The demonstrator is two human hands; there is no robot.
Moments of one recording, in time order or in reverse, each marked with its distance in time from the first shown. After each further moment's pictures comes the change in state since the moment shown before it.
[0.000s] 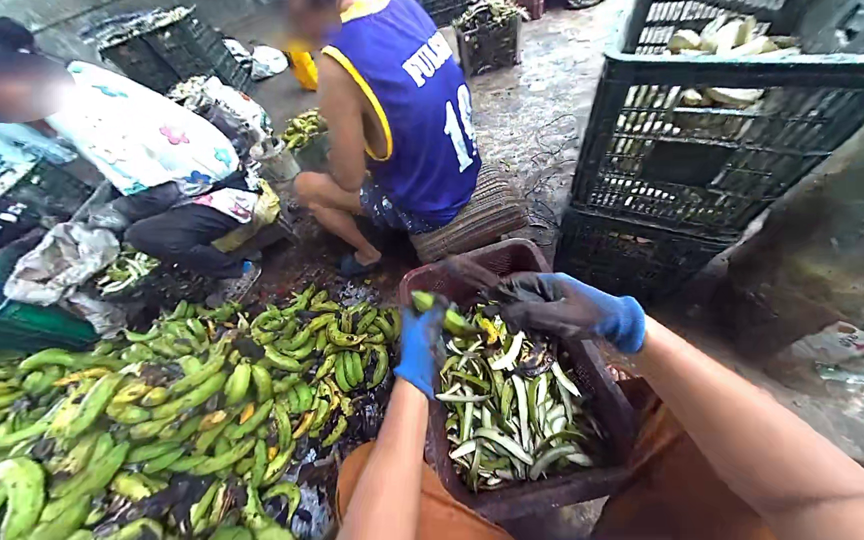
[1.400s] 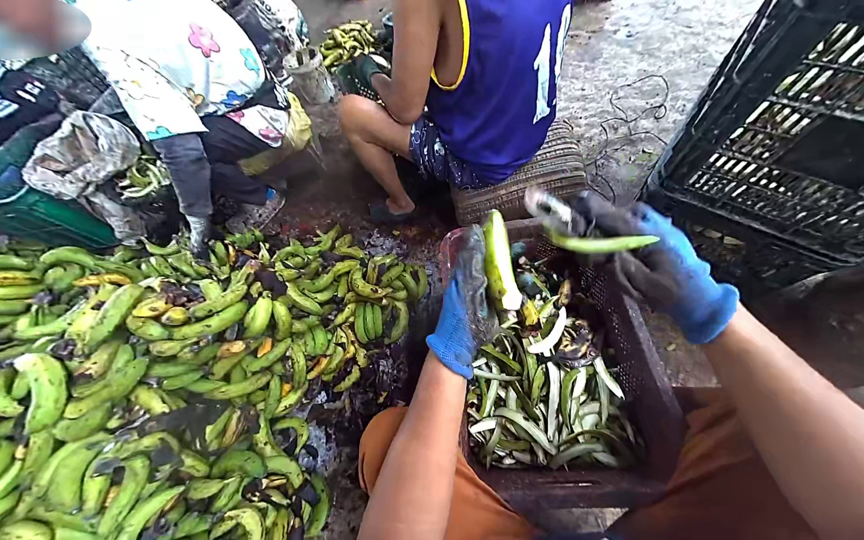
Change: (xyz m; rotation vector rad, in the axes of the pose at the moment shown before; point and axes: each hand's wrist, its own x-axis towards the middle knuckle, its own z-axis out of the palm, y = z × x) left_hand -0.030 0.031 -0.029 0.204 -0.246 0.346; right_hand 0.045 0.017 -0.018 -0.707 0.342 -0.339
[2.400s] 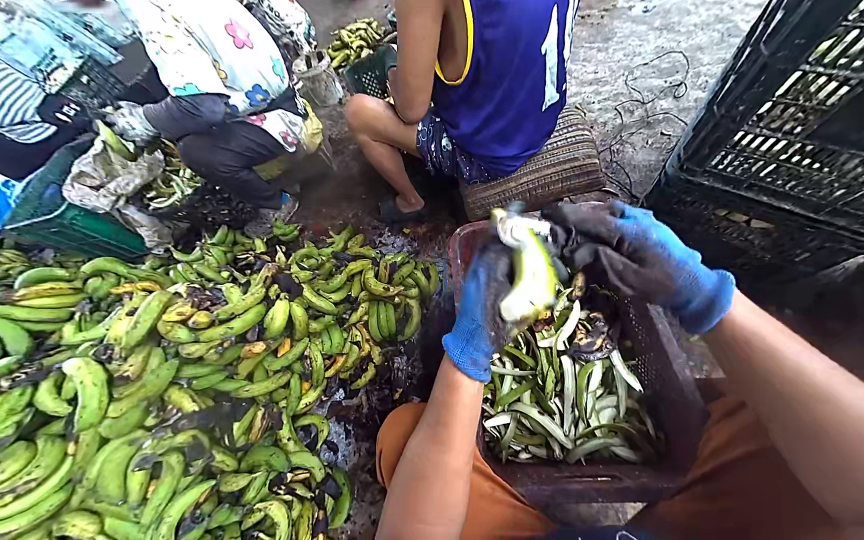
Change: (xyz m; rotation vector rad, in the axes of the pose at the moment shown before) left_hand -0.006 0.006 0.004 0.121 -0.072 0.095; right_hand 0.014 -0.005 0.017 -0.027 -0.100 -0.143
